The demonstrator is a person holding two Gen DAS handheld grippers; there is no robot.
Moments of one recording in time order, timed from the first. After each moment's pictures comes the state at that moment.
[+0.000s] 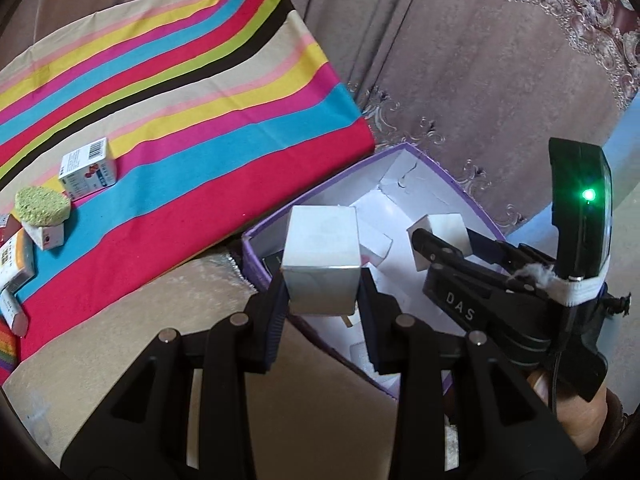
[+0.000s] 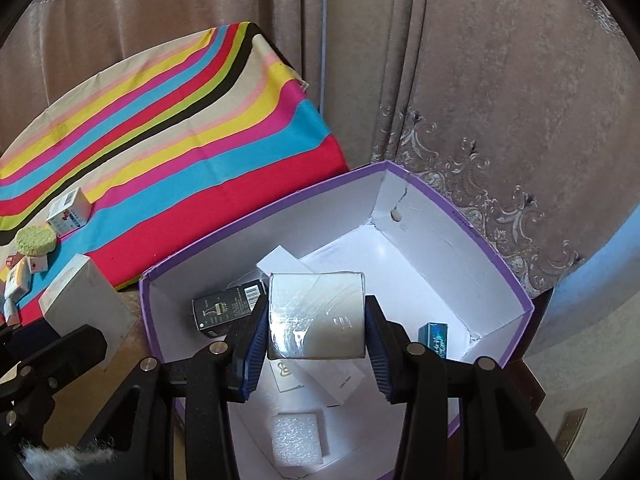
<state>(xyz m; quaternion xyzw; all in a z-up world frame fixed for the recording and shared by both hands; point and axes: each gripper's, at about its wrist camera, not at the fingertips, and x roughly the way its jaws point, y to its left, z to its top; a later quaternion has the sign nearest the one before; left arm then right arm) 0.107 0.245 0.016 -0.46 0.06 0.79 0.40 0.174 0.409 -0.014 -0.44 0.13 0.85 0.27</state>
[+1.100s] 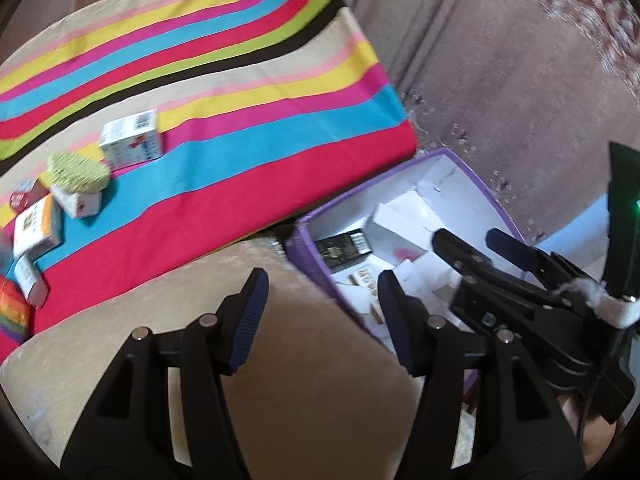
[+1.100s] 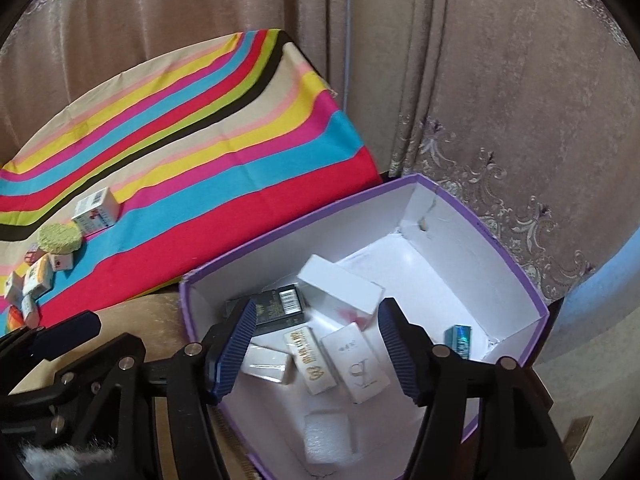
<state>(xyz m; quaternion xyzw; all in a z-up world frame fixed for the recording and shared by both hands) 0.085 0.204 0.009 -0.49 0.03 0.80 0.34 0.160 0.378 -0.001 -0.43 0.12 0.87 0.23</state>
